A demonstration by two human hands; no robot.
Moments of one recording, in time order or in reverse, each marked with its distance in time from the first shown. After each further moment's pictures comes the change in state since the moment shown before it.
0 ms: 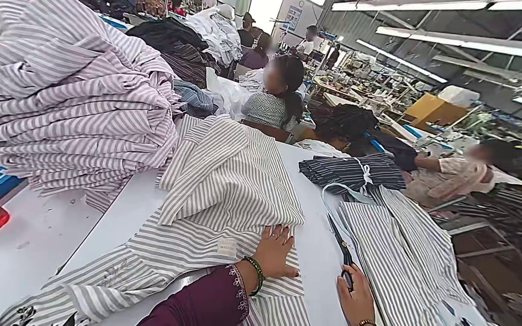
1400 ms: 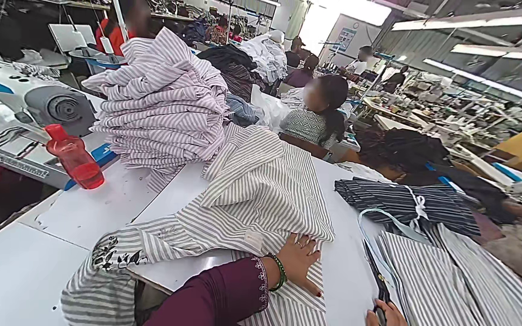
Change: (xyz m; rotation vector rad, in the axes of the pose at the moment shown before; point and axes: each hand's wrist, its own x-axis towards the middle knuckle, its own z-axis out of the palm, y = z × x) left_hand -0.001 -0.001 0.005 0.051 0.053 0.015; right_hand 0.003 -0.007 -0.009 -0.076 -0.125 0.011
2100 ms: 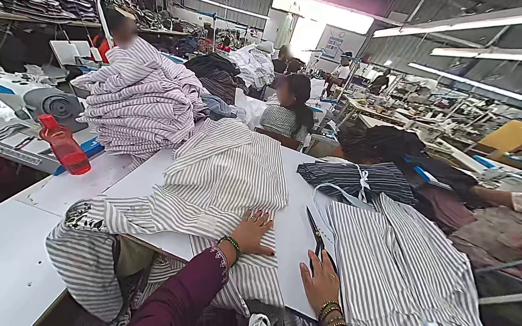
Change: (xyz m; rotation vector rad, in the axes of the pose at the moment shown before) left_hand -0.003 0.054 0.030 0.083 0.099 -0.271; right_hand 0.003 0.042 -0.005 0.017 -0.118 -0.275
